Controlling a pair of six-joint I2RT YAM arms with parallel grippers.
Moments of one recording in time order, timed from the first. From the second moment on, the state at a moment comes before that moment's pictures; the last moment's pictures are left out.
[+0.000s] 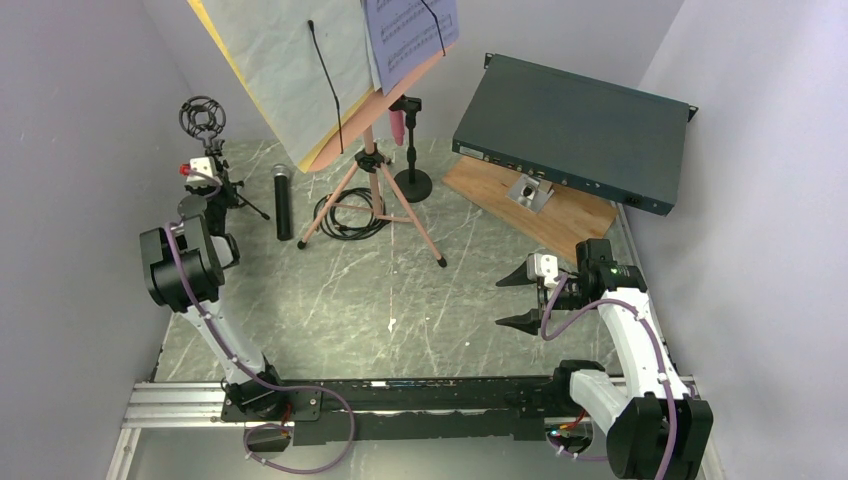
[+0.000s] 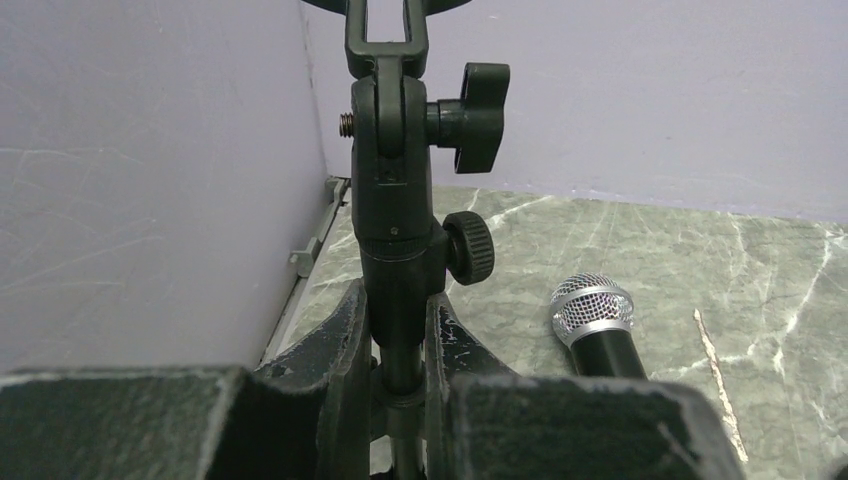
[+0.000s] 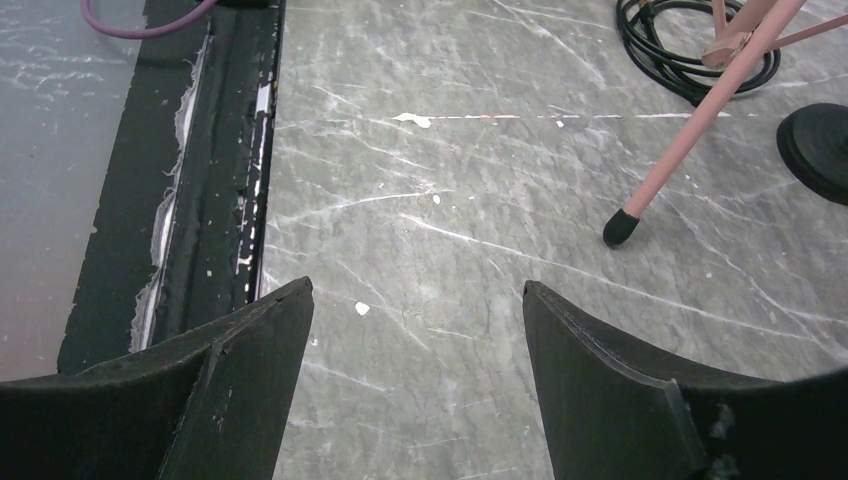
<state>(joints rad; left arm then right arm) 0.41 1.98 0.87 1.25 0.24 -0.03 -0.06 0.95 0.70 -1.13 -1.32 -1.47</state>
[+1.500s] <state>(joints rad) 0.40 1.15 0.68 0.42 0.27 -0.45 -0.06 0.88 0.70 -1.17 -1.32 -1.52</state>
